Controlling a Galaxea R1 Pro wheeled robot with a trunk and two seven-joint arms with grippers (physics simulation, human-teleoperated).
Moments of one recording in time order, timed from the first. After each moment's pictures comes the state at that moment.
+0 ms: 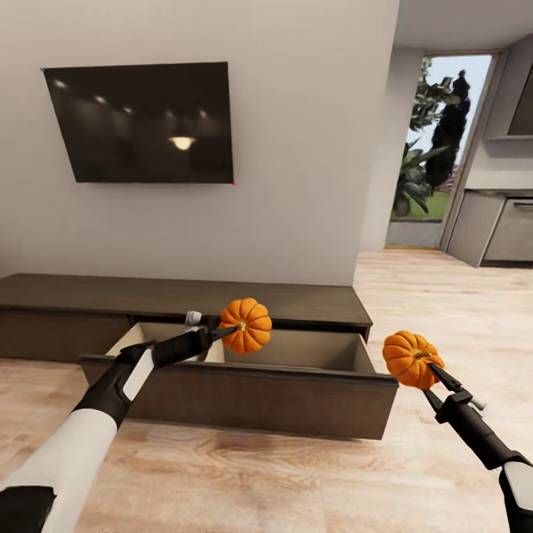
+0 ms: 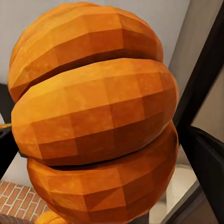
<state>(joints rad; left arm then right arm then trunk) -0.82 0.11 -0.05 -0.73 0.48 0.58 -1.02 -0.46 -0.19 -0.80 -0.79 -0.78 0.79 0.85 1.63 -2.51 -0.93</state>
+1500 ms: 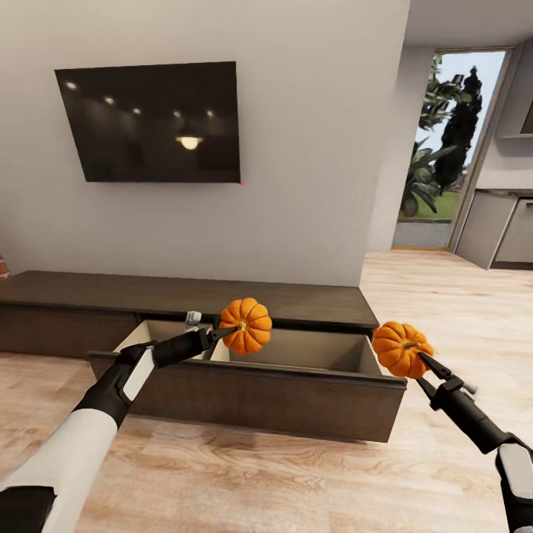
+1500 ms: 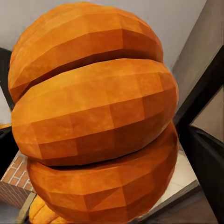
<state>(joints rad) -0.82 0.11 -0.05 -0.73 0.48 0.58 -1.02 -0.46 -0.19 -0.71 -0.90 -0.76 0.81 0.84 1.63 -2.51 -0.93</state>
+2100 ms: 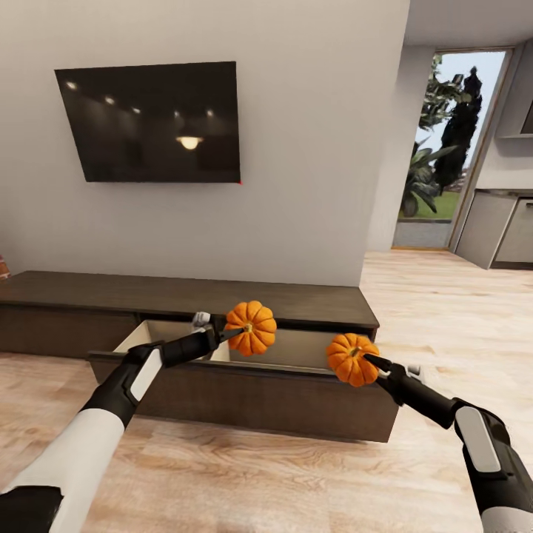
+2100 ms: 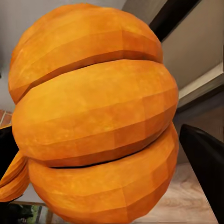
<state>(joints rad) -0.82 0.08 -0.06 -0.74 0.48 0.59 -0.93 -0.47 -0.14 -0.43 -1.08 -0.77 0.92 0.47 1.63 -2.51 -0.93</state>
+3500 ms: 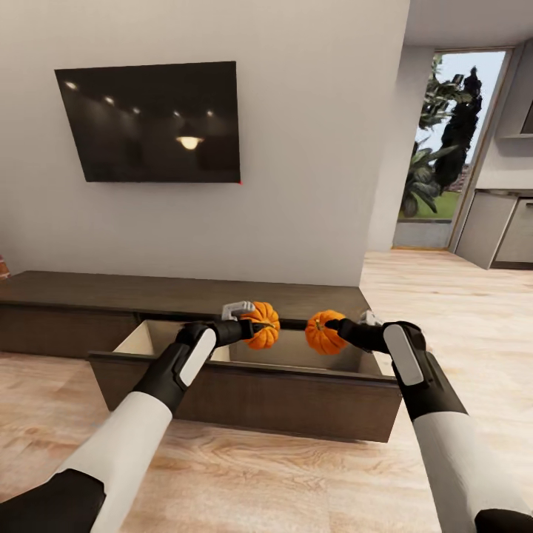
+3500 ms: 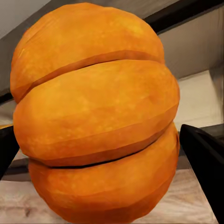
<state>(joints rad) -0.88 -0.10 -0.25 -0.87 0.48 0.64 -0.02 -0.79 -0.05 -0.06 -1.09 -0.75 0.88 -0.27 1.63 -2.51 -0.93</state>
